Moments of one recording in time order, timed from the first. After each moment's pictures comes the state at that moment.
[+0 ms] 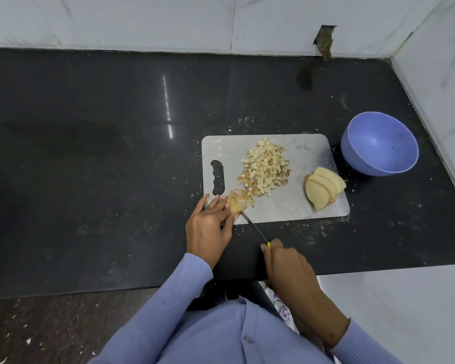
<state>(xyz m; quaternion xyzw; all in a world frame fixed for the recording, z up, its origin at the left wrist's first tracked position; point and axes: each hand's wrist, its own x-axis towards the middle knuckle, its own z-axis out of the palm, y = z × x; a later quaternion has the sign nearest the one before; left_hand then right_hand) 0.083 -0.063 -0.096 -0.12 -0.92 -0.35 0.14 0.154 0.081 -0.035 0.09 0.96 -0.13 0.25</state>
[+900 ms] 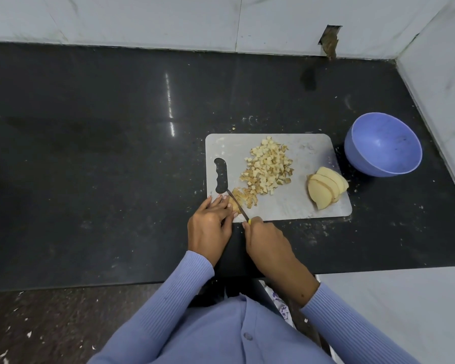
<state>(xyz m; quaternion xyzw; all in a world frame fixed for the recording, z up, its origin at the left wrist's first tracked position) 0.084 -0.067 -0.096 -0.11 -0.91 -0.39 0.12 0.113 0.051 -0.033 0.07 0.95 -0.18 0.23</state>
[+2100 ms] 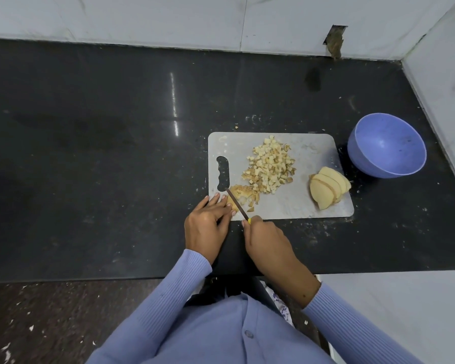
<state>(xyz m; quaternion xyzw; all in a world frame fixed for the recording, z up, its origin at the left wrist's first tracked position) 0.090 -0.071 -0.095 -0.07 -0.91 -0.40 0.11 0.115 0.053 -0.033 0.06 0.96 -0.19 0.21</state>
